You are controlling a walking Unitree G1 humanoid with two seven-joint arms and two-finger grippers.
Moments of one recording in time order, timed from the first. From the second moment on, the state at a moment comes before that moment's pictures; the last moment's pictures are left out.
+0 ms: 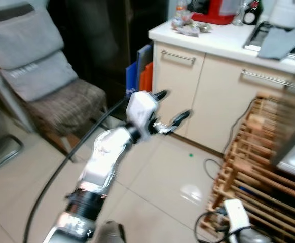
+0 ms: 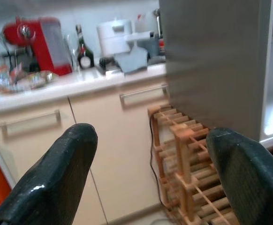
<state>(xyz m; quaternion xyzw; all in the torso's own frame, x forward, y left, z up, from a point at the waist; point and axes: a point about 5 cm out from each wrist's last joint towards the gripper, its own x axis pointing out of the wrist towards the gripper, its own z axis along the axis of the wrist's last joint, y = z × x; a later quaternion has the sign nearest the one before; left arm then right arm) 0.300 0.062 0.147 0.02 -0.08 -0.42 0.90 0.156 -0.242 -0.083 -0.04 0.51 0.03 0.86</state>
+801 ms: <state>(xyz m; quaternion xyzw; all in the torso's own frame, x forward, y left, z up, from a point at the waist) 0.304 0.053 0.154 0.01 -0.09 -0.42 0.90 0.268 -0.258 0.028 -0.12 0.13 -0.12 0.98</state>
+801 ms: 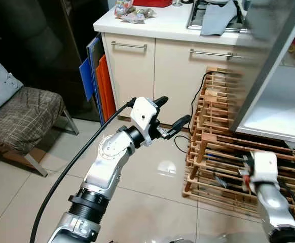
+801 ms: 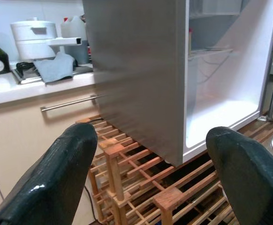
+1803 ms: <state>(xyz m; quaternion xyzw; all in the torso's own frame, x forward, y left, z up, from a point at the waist) 0.309 0.047 0.158 0.01 -0.10 -0.42 0.90 0.287 -0.282 0.123 -0.14 -0.06 -0.26 0.95</state>
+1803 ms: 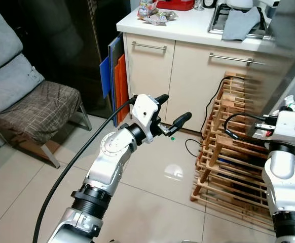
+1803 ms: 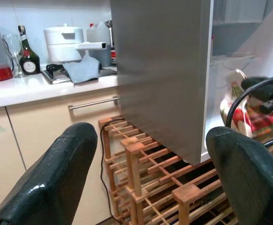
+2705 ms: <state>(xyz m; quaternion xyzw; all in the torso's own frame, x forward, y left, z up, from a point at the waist) 0.311 0.042 0.158 0.00 -0.10 -0.42 0.90 0.285 -0.267 0.098 -0.12 -0.01 -0.23 0.97</state>
